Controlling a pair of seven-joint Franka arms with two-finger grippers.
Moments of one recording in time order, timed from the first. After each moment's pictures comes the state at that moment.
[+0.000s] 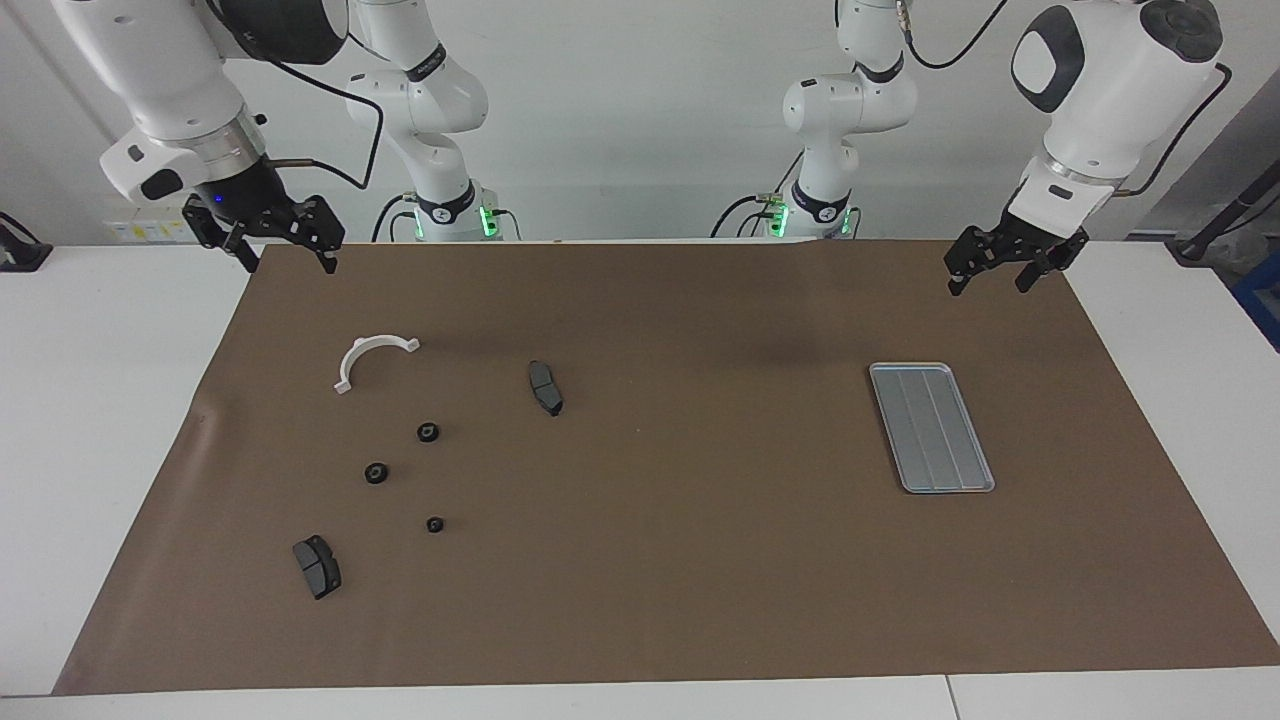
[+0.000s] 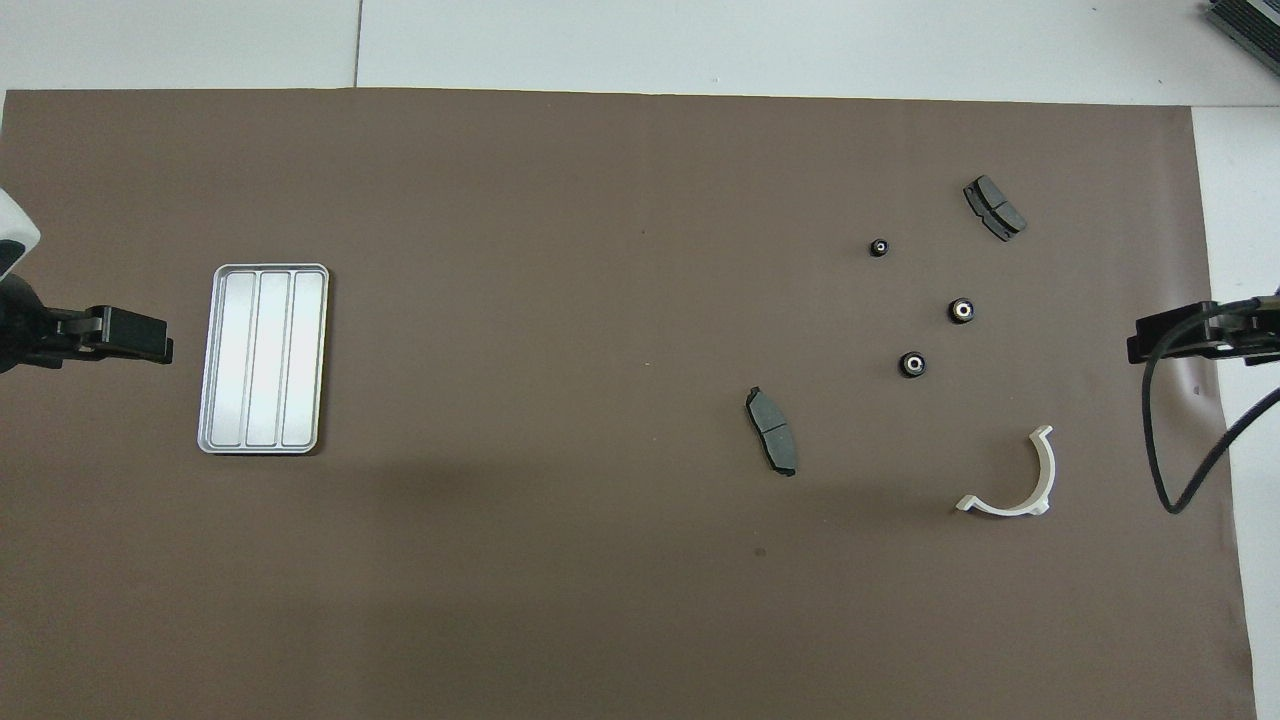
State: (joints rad) left arm 0.03 -0.08 -0.05 -1.79 -0.01 1.70 0.01; right arm -0.03 -0.06 -0.03 -1.68 -0.02 1.62 -0.01
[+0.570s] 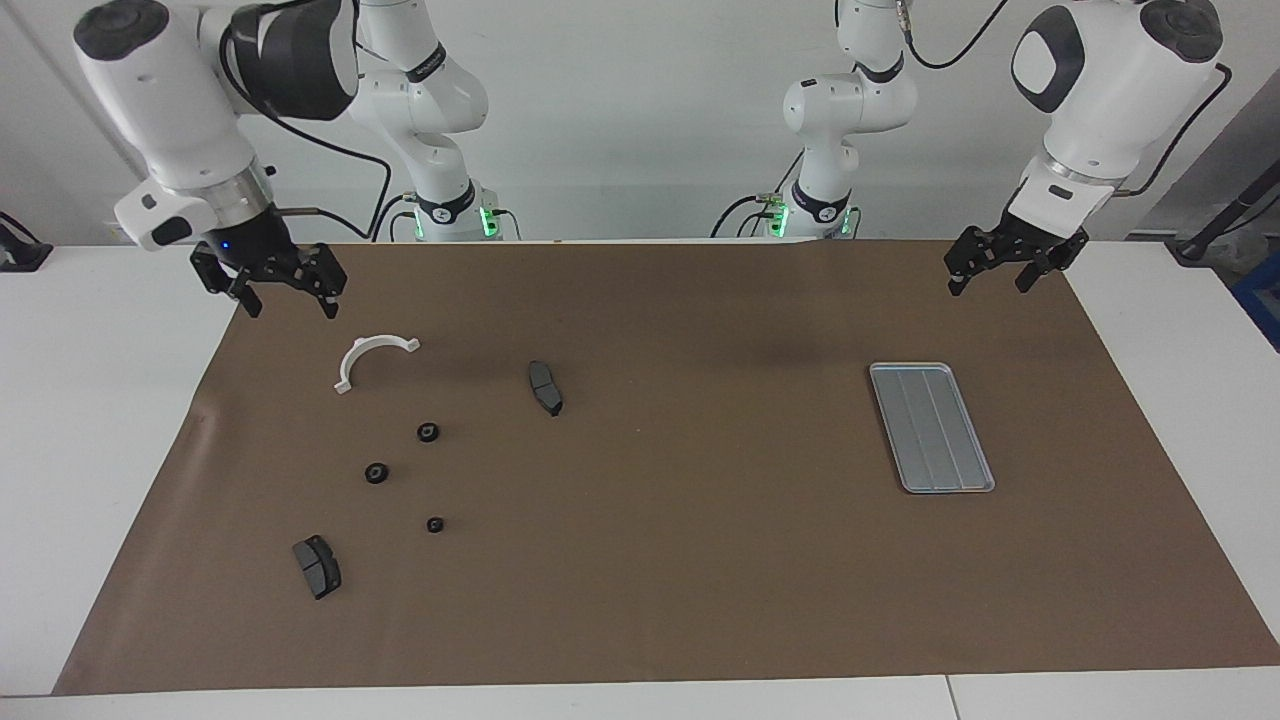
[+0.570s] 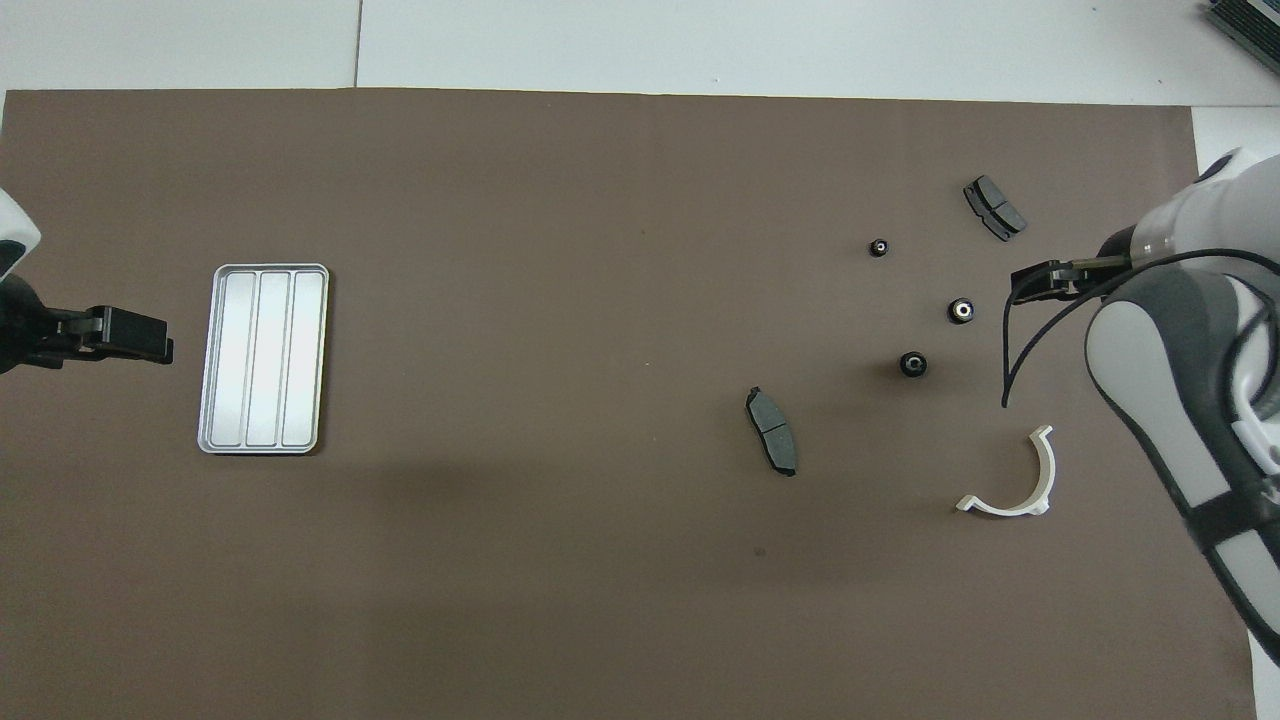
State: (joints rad) left arm 0.03 -0.08 -0.05 -1.79 -0.01 1.70 0.01; right arm -0.03 0.20 -0.03 -1.82 -0.02 2.08 -0.06
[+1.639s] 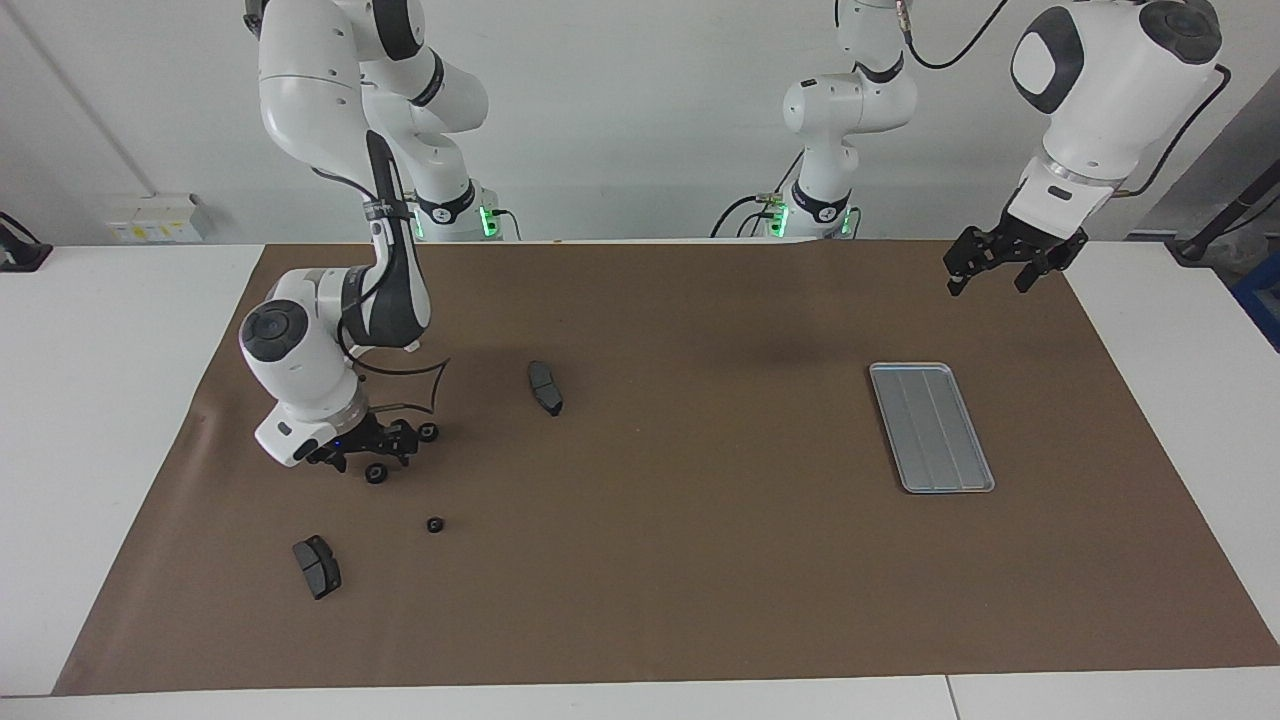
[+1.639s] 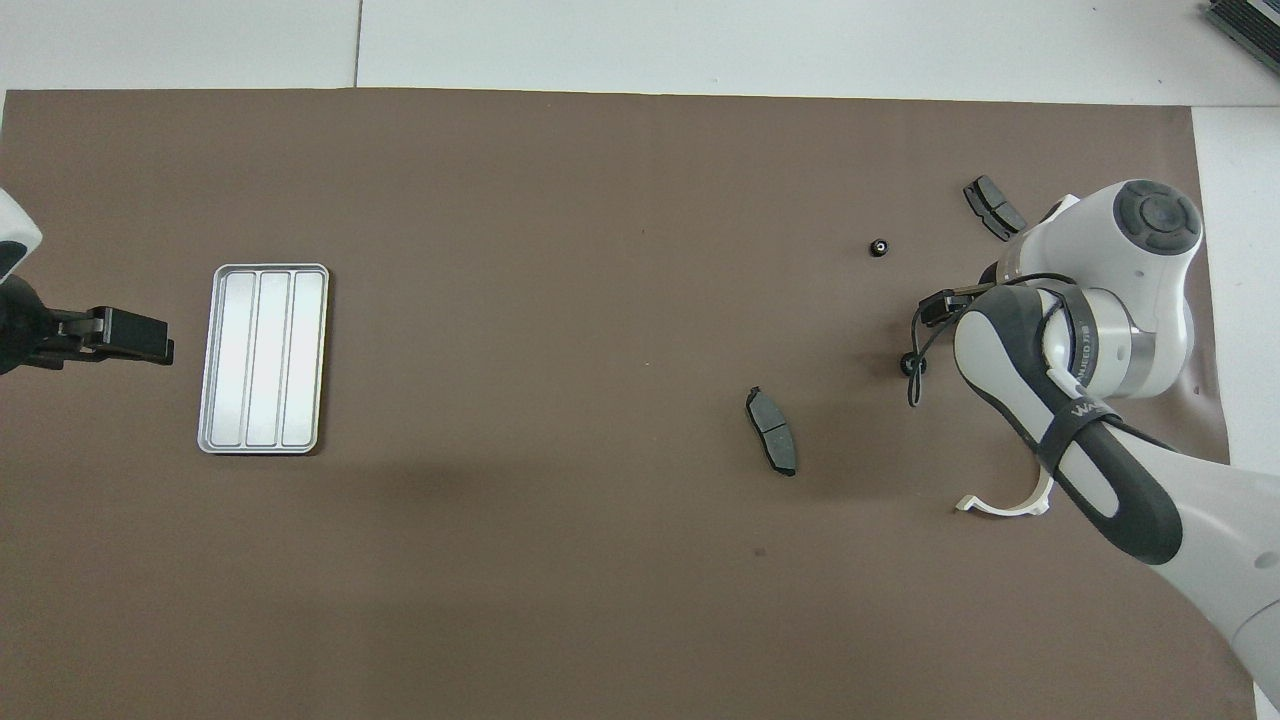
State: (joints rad) left arm 0.03 -0.08 -0.05 -1.79 -0.01 1.70 0.01; right arm 0.00 0.43 -0.02 -1.86 -0.02 2.27 -0.09
